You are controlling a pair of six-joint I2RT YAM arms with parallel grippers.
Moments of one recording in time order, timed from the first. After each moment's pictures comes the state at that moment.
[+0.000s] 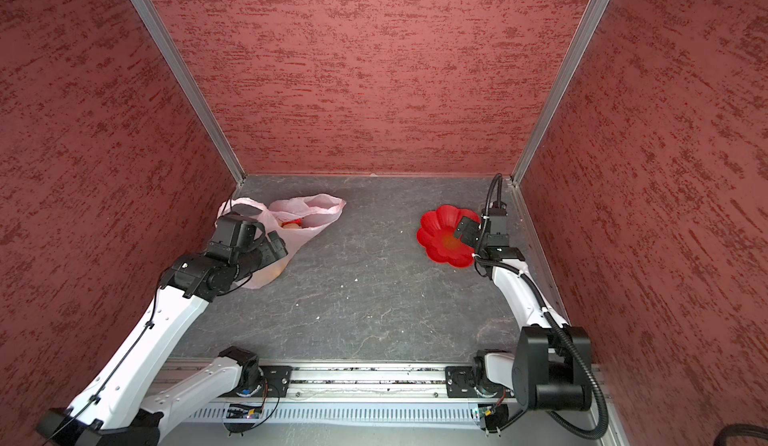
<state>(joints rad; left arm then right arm) -0.30 0.96 1.08 -1.04 -0.23 -0.77 -0.02 1.26 0.82 -0.22 -0.02 0.48</state>
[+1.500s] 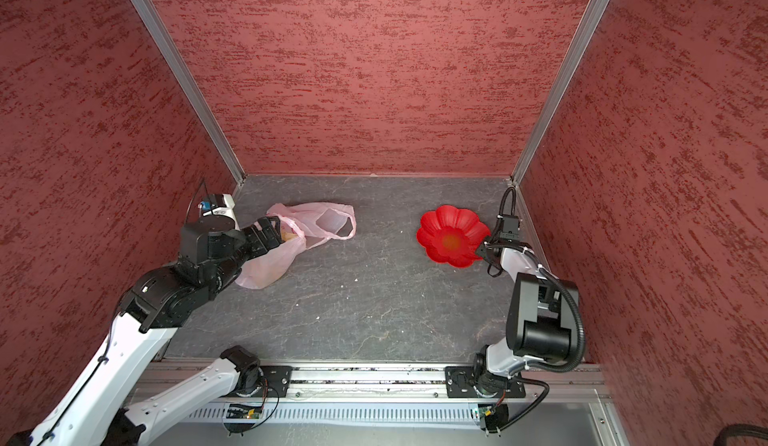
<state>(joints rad) -0.49 0.86 1.23 -0.89 -0.42 -0.62 -0.22 1.56 0.86 -0.34 -0.05 0.45</state>
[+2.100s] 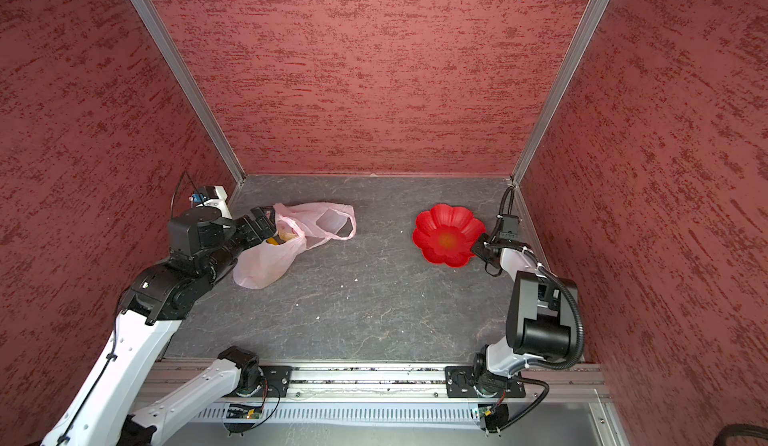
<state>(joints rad) -0.32 0.87 1.22 -0.79 -0.25 -0.58 -0.22 1.53 0.85 -0.29 -0.21 0.48</state>
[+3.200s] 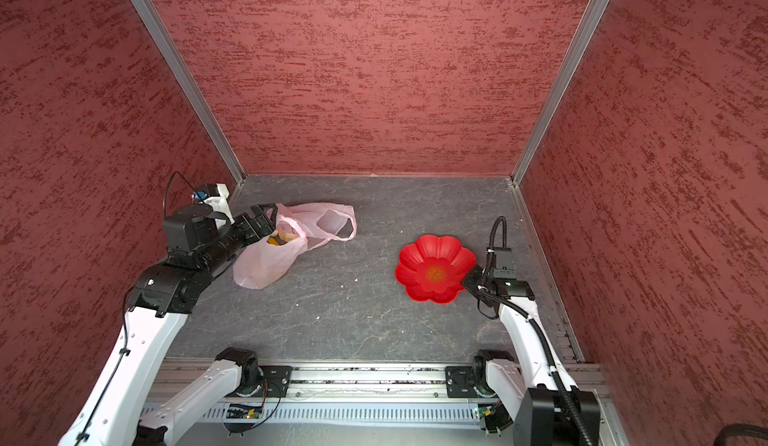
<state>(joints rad) -0.18 0.87 1.16 -0.69 -0.02 -0.54 -0.05 0.95 0.58 -0.65 -0.18 0.69</state>
